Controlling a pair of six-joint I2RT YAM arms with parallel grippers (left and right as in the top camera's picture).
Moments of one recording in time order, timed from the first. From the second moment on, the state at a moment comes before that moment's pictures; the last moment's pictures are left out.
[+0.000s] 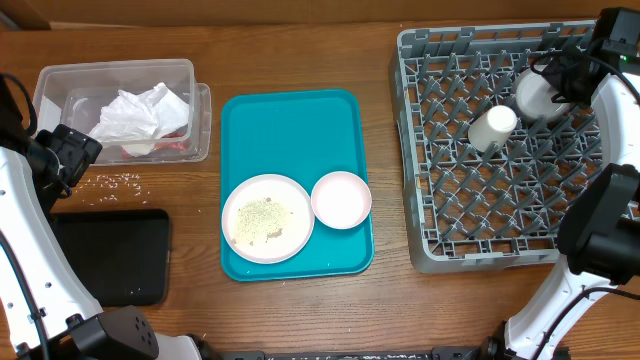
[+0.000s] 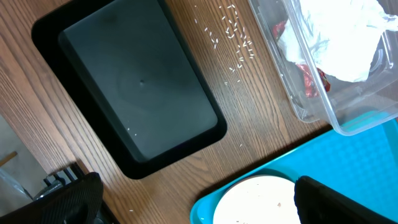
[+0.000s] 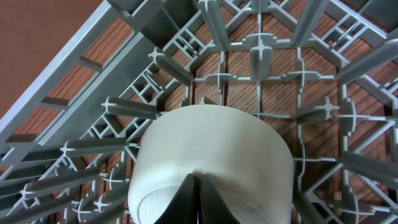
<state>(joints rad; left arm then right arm) 0.50 1.62 1.85 -1.58 -0.07 -0.64 -0.31 2.10 1.83 -0.69 0.00 0.46</state>
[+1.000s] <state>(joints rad) 0.50 1.62 1.85 -1.58 -0.07 -0.64 -0.25 1.99 1.87 -0.82 -0.20 0.44</state>
